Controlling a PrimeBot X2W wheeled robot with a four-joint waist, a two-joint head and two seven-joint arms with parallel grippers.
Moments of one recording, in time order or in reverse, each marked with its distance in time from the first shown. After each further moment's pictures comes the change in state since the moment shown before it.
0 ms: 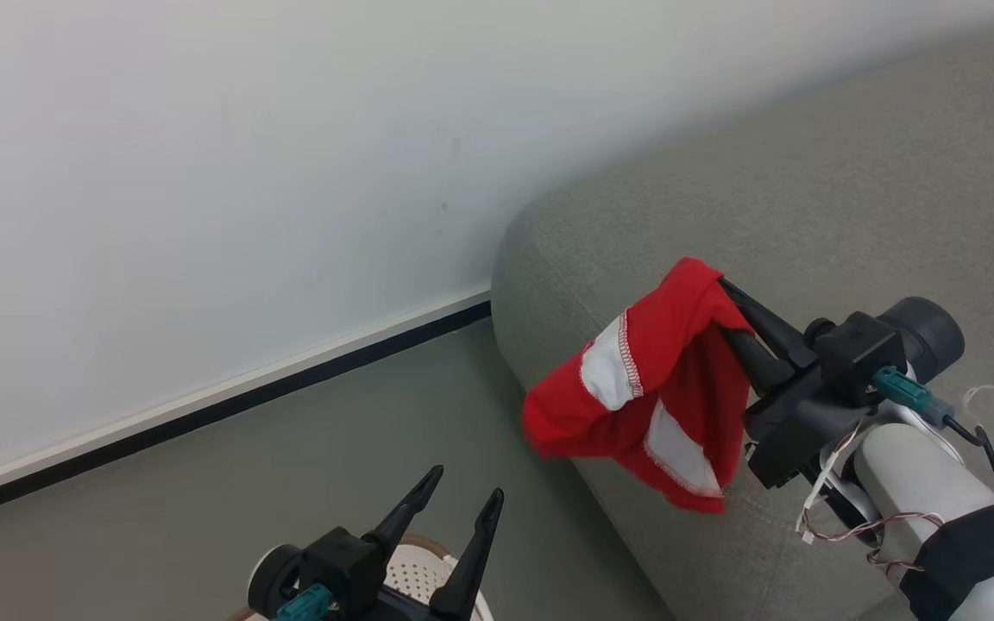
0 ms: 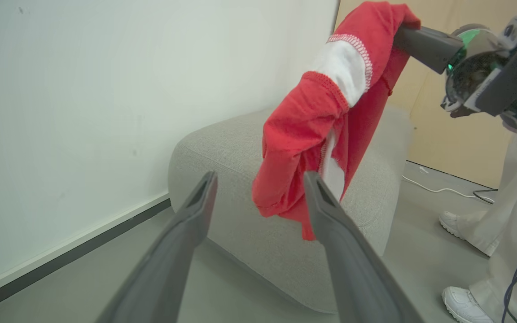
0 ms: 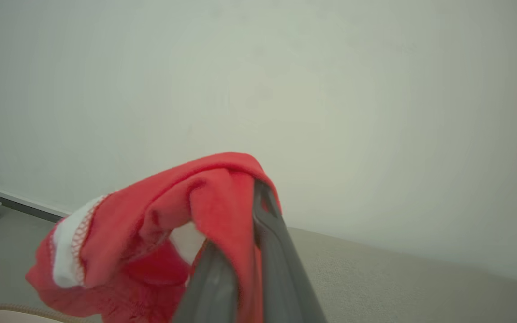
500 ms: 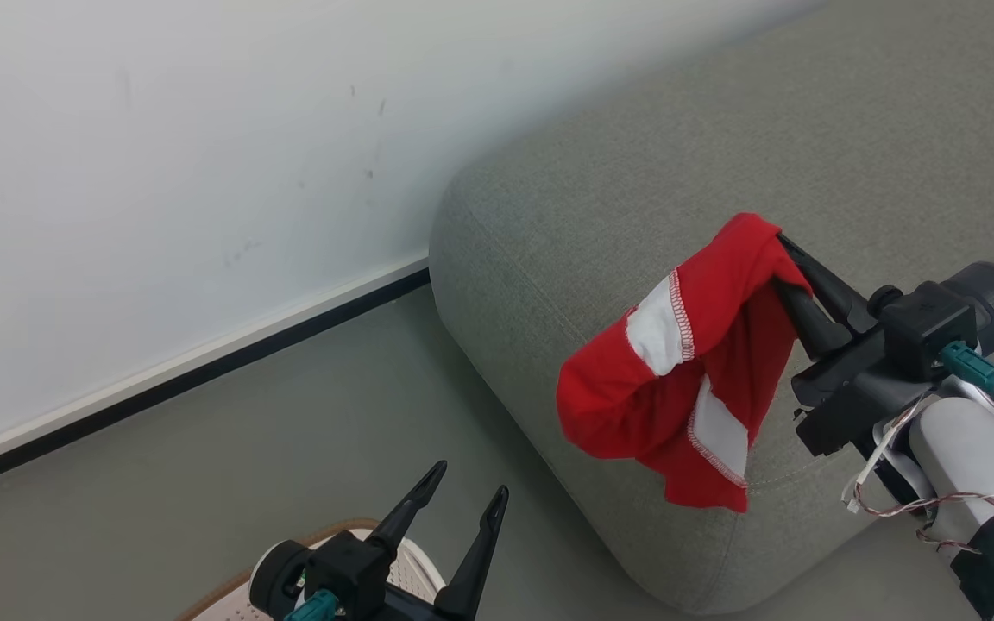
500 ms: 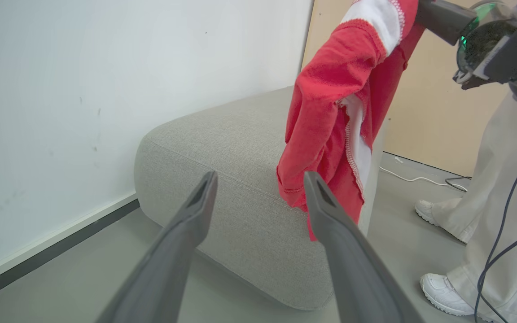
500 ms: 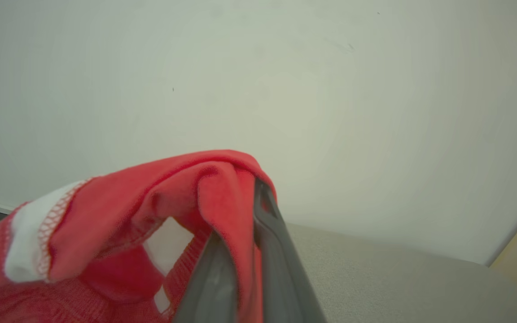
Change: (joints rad) left arm 0.002 -0.005 -0.004 -0.012 0.036 0.013 -0.017; right arm 0.000 -0.078 -0.054 -0.088 0.002 -0.017 0.009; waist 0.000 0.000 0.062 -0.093
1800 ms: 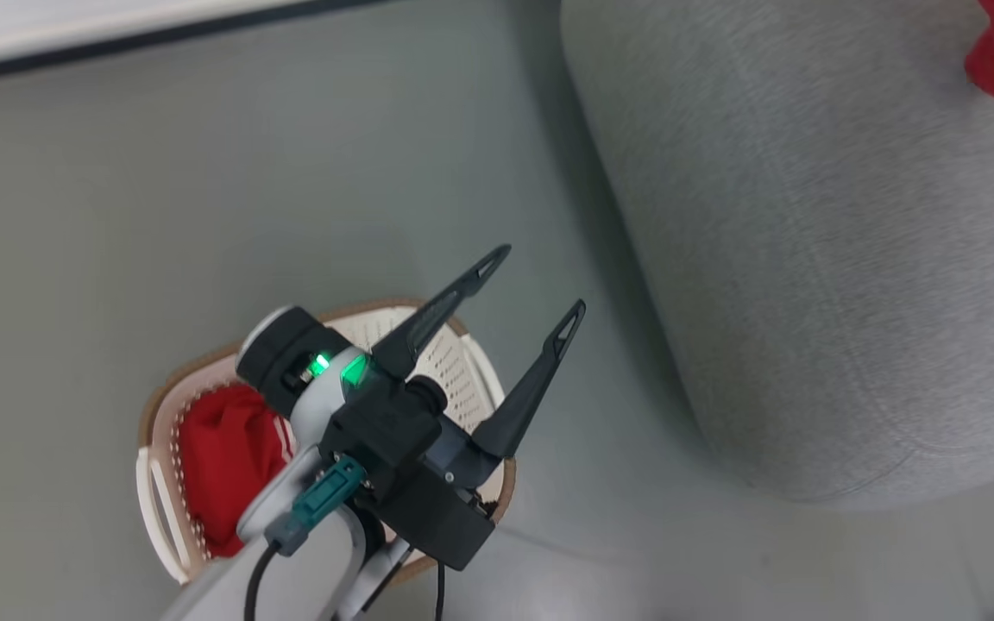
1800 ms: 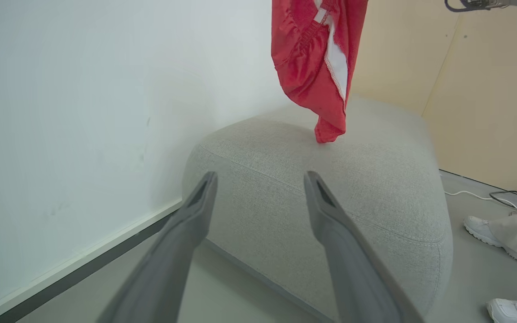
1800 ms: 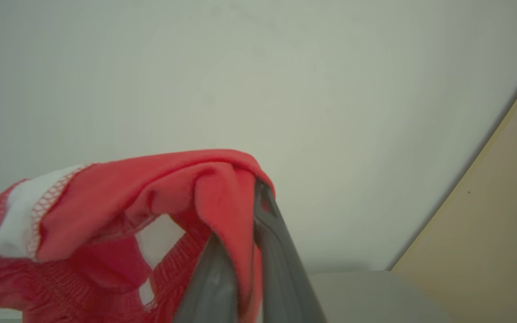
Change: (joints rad) left arm -0.316 0.065 -0.035 -0.287 0.162 -0.014 0.138; right arm -0.786 -0.226 -0.224 0.483 0.040 0.009 0.077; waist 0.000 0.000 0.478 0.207
